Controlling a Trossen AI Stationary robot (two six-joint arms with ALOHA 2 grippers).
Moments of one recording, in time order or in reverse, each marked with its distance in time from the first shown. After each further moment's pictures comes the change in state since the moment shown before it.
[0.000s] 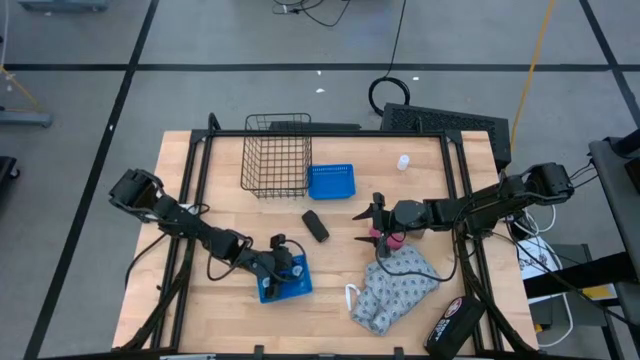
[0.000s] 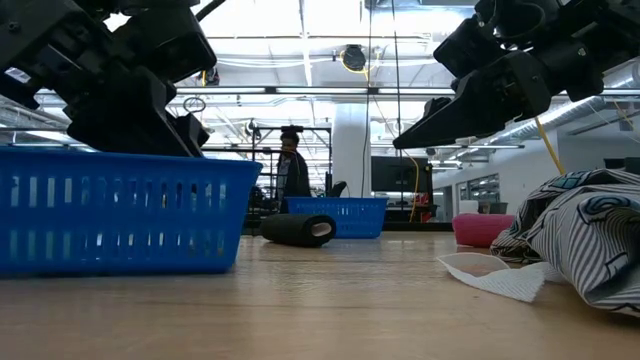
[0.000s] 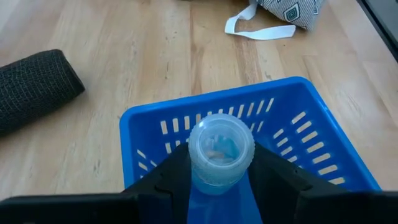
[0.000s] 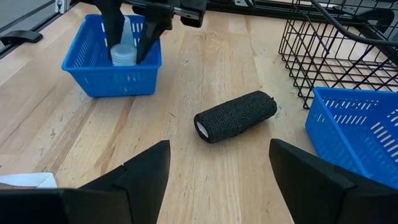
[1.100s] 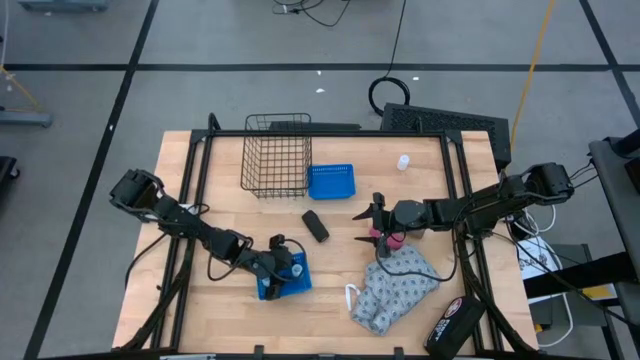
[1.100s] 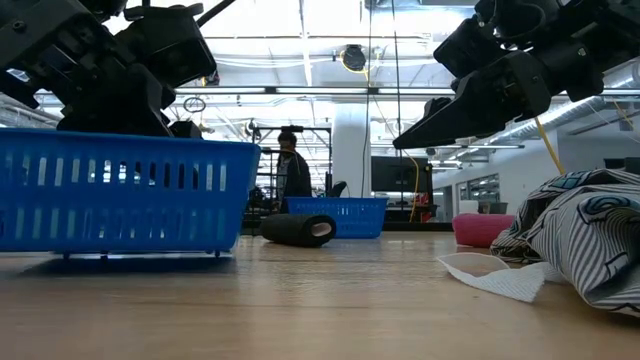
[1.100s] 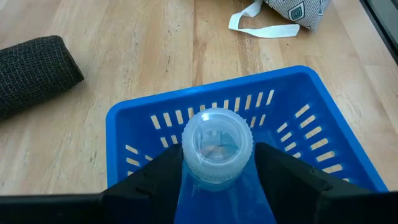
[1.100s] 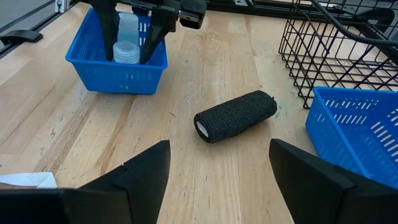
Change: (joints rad) left arm 0.000 0.002 -0.001 0.002 0.001 -0.045; right arm 0.000 0.000 0.000 0.000 -0.001 0.000
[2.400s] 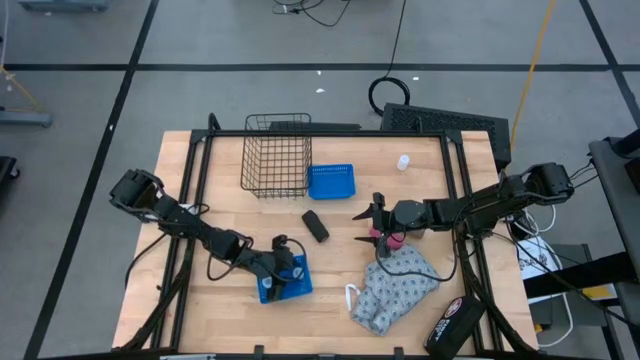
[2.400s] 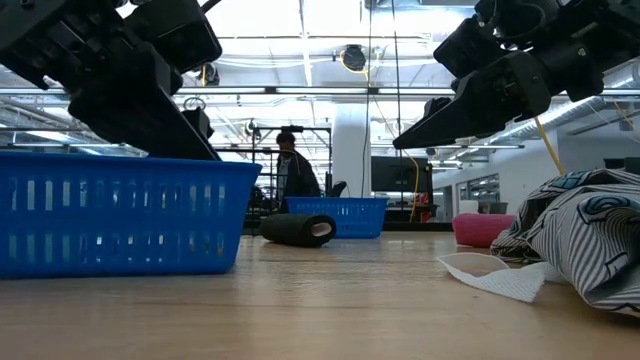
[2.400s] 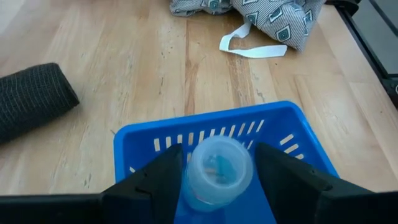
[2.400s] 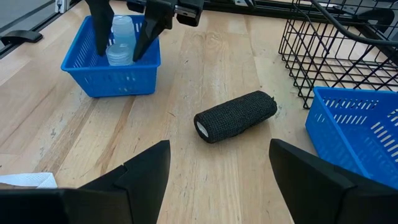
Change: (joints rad) left arm 0.000 -0.001 0.016 0.036 -0.002 0.027; right arm 0.000 0.000 0.000 0.000 0.000 0.000
